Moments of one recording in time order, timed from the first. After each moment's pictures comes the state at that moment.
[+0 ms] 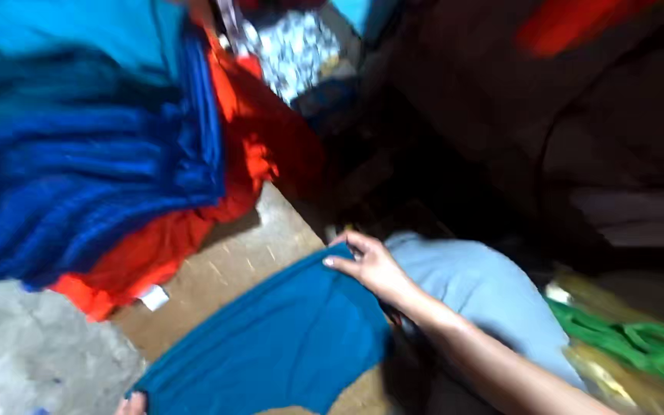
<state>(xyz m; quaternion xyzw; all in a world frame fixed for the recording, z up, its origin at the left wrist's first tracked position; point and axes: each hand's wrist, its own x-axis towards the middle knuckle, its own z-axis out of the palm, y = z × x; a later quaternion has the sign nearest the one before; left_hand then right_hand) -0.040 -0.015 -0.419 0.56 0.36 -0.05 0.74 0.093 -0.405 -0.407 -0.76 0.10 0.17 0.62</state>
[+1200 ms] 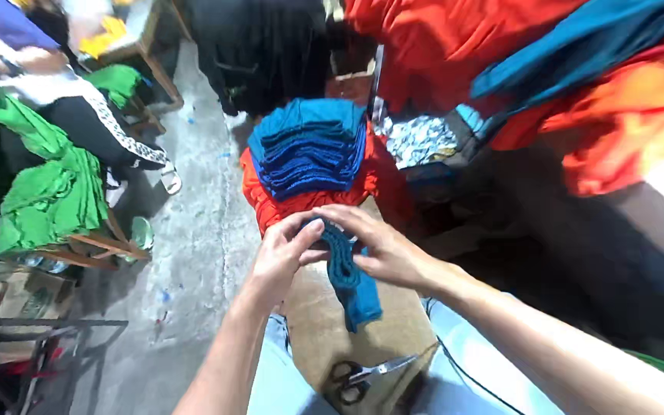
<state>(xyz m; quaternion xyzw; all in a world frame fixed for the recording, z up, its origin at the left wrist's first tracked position) -0.023 -0.142 -0.162 0.69 0.07 -0.05 0.72 0.048 -0.324 -0.203 -0.73 -0.44 0.08 0.51</state>
